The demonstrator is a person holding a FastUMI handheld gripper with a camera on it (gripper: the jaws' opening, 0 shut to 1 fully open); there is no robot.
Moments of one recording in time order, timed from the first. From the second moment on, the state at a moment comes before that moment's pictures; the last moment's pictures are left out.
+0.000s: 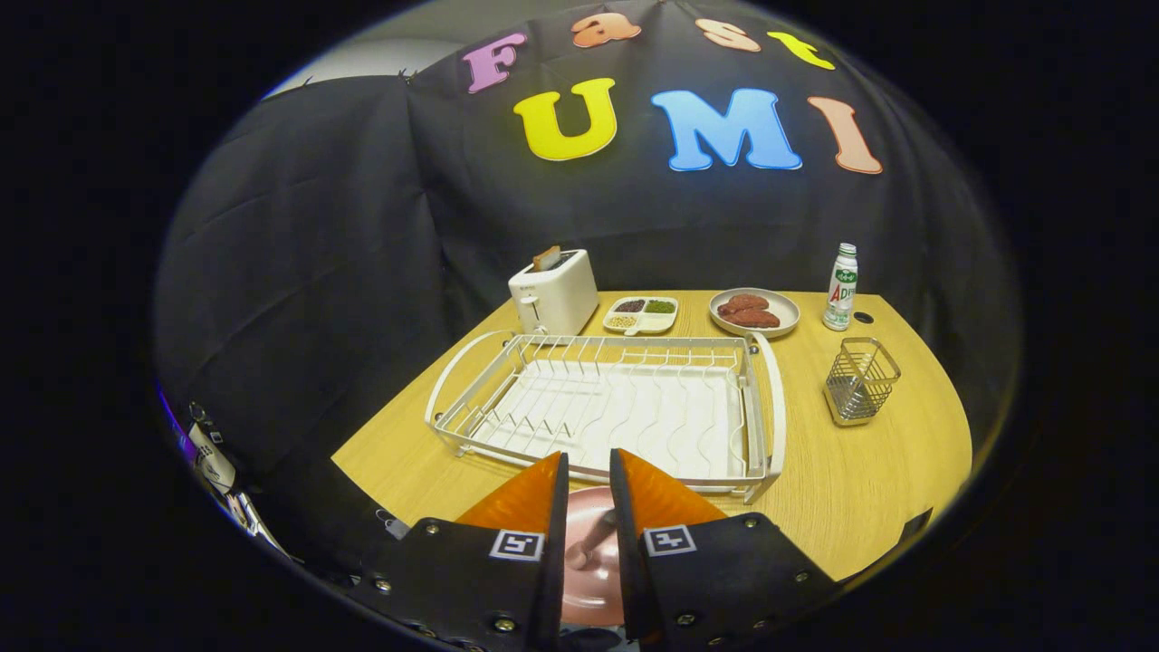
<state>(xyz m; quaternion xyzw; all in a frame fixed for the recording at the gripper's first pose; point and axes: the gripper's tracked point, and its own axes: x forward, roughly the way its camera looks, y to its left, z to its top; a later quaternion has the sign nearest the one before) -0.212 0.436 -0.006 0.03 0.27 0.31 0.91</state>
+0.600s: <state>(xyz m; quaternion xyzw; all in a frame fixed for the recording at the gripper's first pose) -0.148 0.356 0.074 0.04 0.18 0.28 0.94</state>
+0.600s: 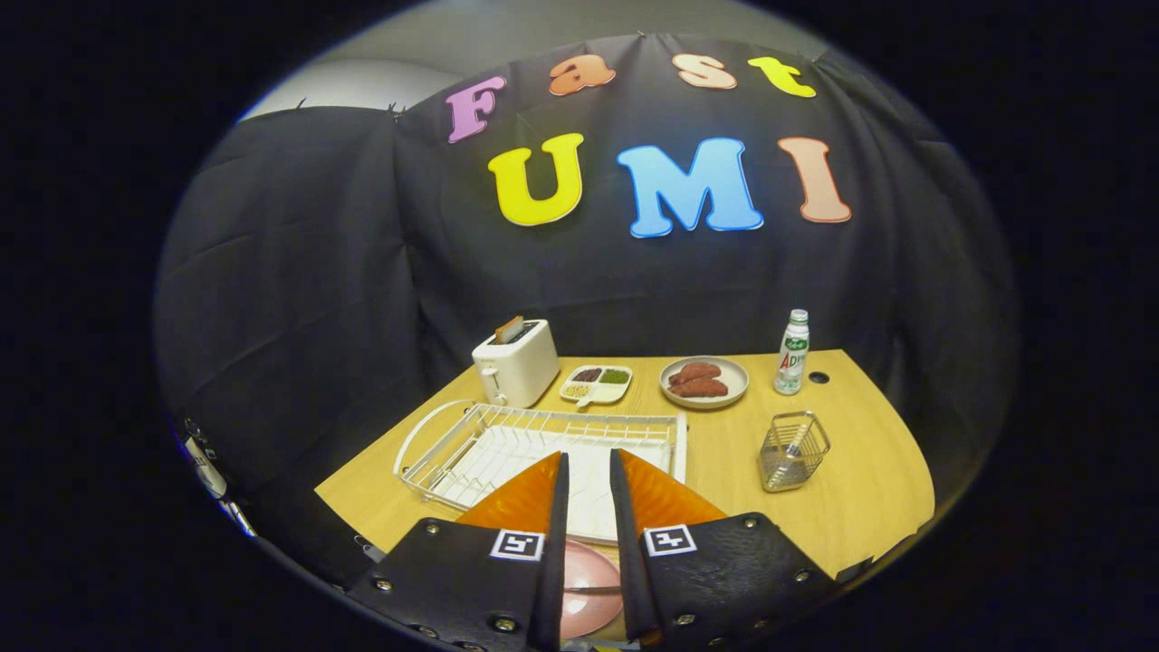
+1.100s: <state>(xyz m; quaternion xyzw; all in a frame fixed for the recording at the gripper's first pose) -0.061 0.270 0.194 0.05 0.05 0.21 0.97</state>
